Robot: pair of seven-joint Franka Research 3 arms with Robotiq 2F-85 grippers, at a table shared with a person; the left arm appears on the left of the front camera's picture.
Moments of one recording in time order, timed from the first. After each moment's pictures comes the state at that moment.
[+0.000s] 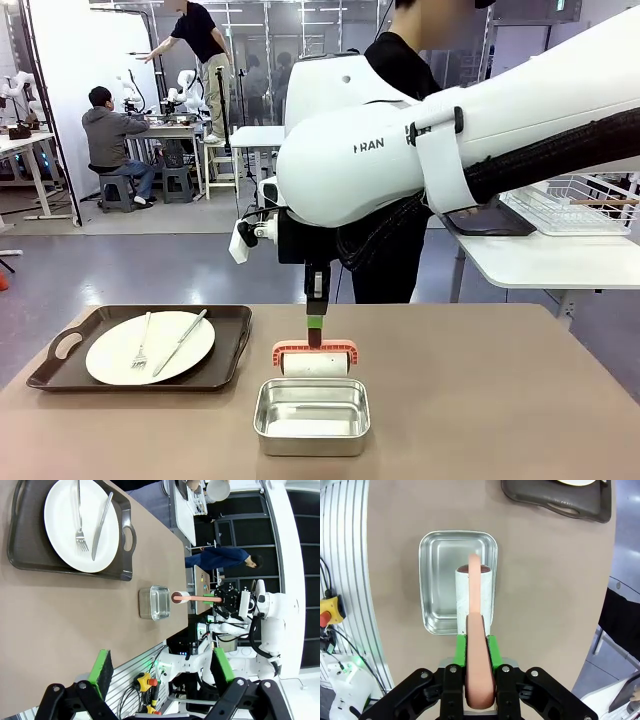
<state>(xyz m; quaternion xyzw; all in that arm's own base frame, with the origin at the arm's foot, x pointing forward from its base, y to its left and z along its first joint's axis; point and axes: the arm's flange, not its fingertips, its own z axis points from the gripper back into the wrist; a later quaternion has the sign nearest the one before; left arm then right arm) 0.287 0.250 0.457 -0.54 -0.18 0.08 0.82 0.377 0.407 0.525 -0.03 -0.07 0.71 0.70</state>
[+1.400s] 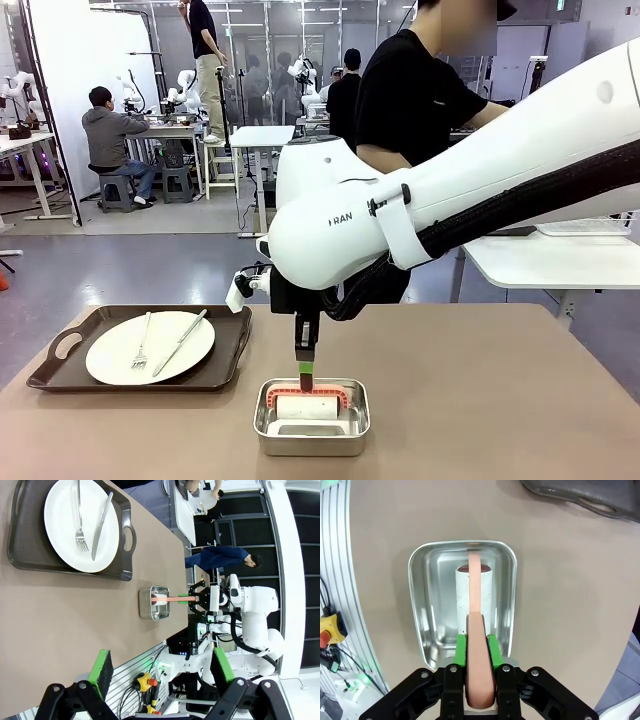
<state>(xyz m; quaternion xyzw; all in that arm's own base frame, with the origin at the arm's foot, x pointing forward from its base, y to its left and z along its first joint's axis) 0.287 0.250 0.457 -0.54 -0.18 0.08 0.82 0.397 0.423 0.437 0.00 -0.04 0.69 0.72</state>
